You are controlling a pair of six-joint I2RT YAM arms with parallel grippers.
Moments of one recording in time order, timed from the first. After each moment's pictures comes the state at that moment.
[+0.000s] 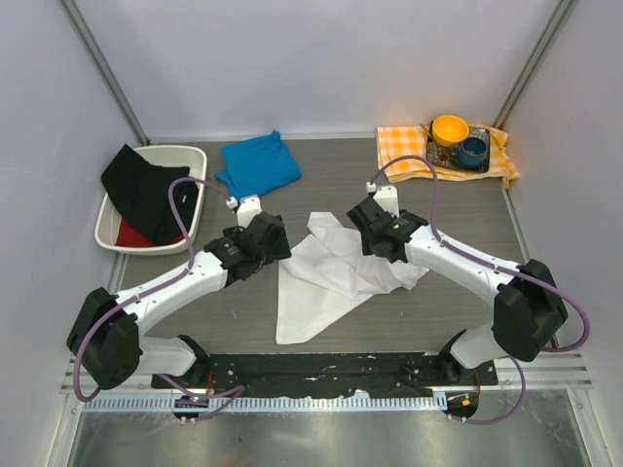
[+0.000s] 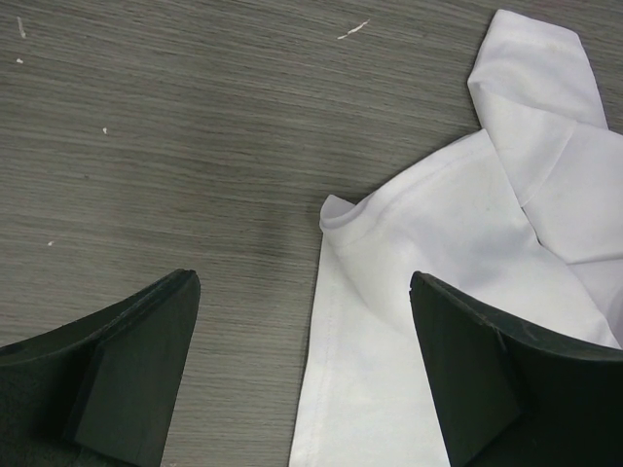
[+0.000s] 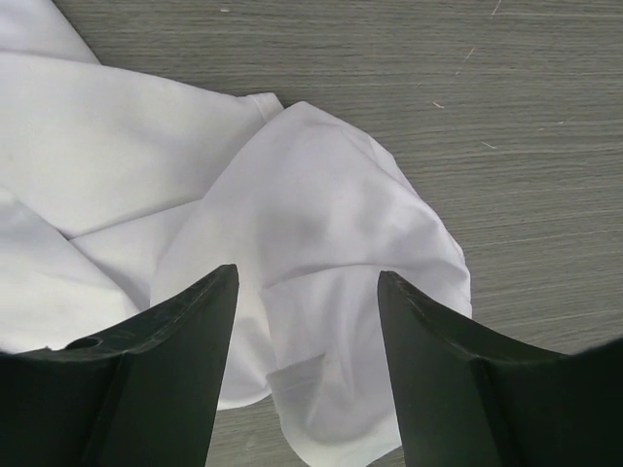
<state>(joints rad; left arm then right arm) -0.72 1.30 0.86 -0.45 -0.50 -0.78 0.70 1.46 1.06 -0.70 0.61 0.53</state>
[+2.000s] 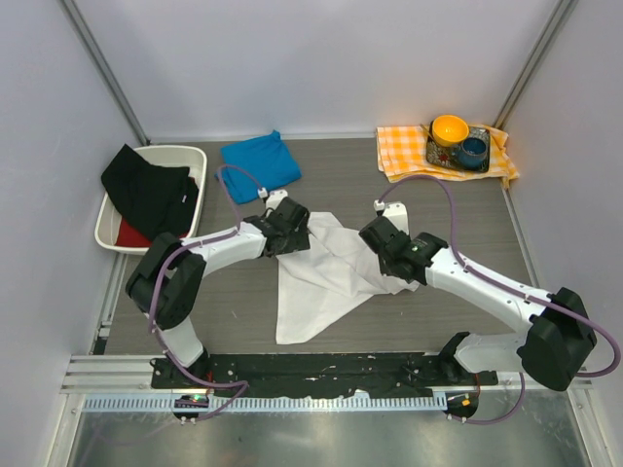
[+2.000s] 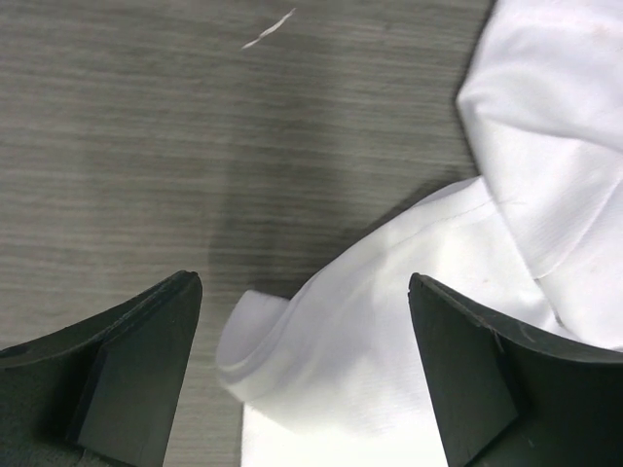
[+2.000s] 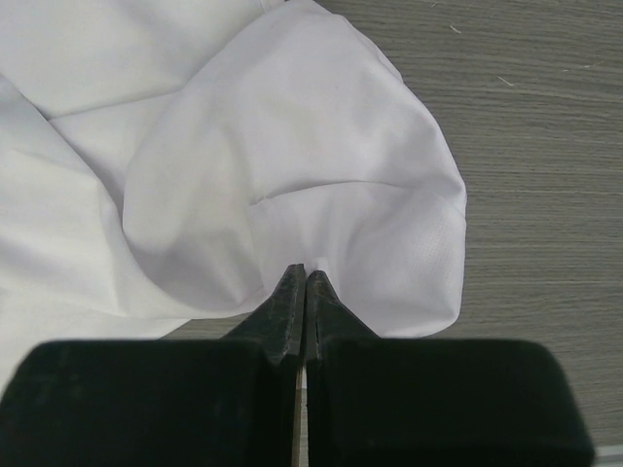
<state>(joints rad) -0.67 1.72 1.05 -0.35 -0.37 -0.73 0.76 1.26 0.91 -0.75 0.53 0.52</state>
